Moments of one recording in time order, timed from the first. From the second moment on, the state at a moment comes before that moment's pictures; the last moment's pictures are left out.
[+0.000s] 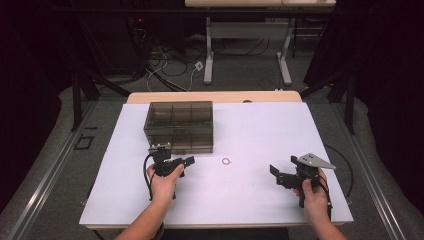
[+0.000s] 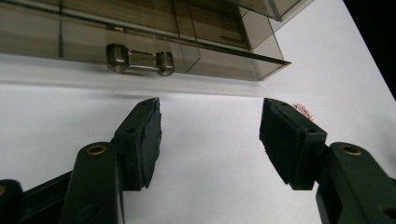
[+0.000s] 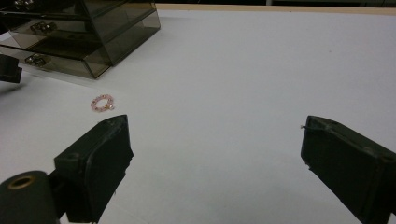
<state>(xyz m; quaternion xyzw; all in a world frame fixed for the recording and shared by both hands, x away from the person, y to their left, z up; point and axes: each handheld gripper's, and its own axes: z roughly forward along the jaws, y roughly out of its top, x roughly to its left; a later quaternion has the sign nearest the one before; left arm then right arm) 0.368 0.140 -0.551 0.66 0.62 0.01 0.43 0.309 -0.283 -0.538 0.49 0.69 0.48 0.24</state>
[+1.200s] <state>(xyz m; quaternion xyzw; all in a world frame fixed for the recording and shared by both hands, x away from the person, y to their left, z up) 0.364 0.139 -0.533 0.72 0.57 0.09 0.40 0.309 -0.283 -0.538 0.49 0.69 0.47 0.24</state>
